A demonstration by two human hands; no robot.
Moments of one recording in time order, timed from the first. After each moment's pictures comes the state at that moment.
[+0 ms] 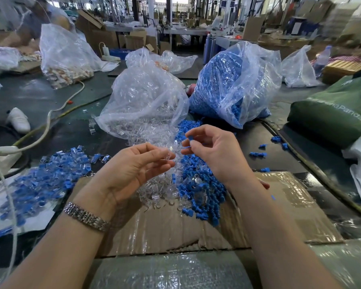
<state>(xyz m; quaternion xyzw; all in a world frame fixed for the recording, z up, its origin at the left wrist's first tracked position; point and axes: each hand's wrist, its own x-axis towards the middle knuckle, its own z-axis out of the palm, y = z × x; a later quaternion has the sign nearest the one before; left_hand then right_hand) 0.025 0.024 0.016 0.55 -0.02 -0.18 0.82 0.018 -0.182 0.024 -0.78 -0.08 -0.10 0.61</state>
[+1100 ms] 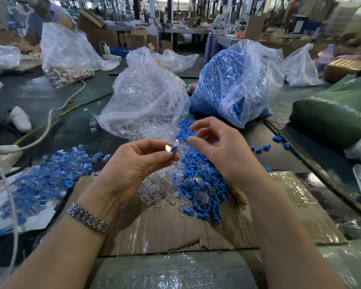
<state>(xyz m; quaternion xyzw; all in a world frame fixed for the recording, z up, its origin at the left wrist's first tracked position) 0.016 0.018 0.020 0.57 -0.08 -0.10 0.81 0.011 -0.192 0.036 -0.86 -0.11 -0.13 0.47</state>
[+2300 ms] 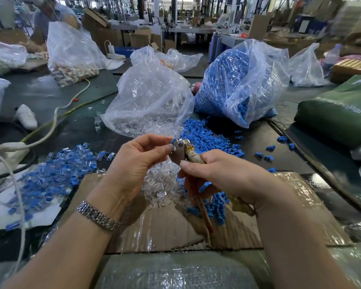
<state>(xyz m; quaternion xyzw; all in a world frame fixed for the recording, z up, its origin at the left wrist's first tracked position) 0.023 0.016 0.010 0.61 -0.09 -0.03 0.78 -0.007 -0.180 0.041 -0.81 -0.08 0.22 0.54</state>
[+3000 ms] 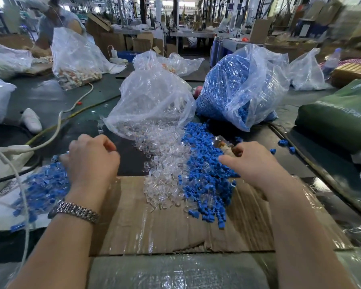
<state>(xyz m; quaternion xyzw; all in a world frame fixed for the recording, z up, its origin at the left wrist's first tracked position) 0.034 0.075 0.013 0.94 0.14 0.23 0.20 0.011 -0.226 0.037 -0.96 0.09 -0.02 0.28</state>
